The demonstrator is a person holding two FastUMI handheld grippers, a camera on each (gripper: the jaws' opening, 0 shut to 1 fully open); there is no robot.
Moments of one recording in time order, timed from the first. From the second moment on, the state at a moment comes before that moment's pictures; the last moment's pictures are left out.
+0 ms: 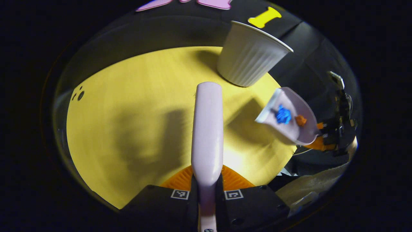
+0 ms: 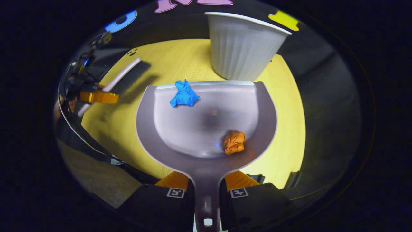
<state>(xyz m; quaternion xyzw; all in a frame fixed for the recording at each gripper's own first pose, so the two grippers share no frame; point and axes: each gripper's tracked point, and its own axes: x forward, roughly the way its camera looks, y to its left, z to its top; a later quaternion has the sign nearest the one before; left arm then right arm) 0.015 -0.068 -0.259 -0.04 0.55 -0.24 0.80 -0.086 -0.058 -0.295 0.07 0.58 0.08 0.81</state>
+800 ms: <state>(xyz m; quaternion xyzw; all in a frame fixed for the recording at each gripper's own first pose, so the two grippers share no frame) -0.011 -0.048 -0.316 -0.07 0.55 -0.25 0.80 0.027 -0.243 -0.144 -0.03 0.55 -0.04 0.83</state>
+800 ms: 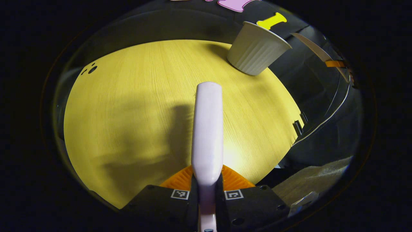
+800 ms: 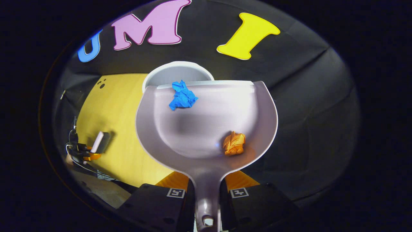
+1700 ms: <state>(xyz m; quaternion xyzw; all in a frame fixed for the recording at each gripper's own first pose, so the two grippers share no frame) -0.016 -0.022 -0.328 -0.10 0.55 -0.22 0.80 0.107 -0.272 -0.137 -0.22 0.68 0.03 0.70</state>
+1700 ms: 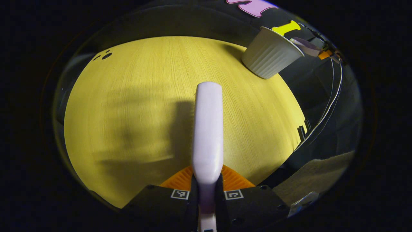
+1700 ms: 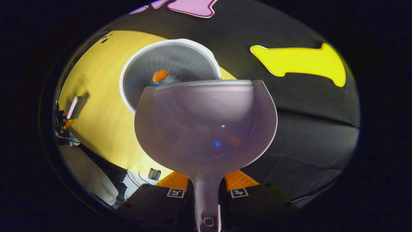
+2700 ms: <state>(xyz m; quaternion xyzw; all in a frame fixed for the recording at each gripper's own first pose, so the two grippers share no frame) -0.001 -0.027 -0.314 -0.06 0.55 -0.18 0.82 0.005 -0.134 -0.141 -0.04 0.54 0.12 0.83</state>
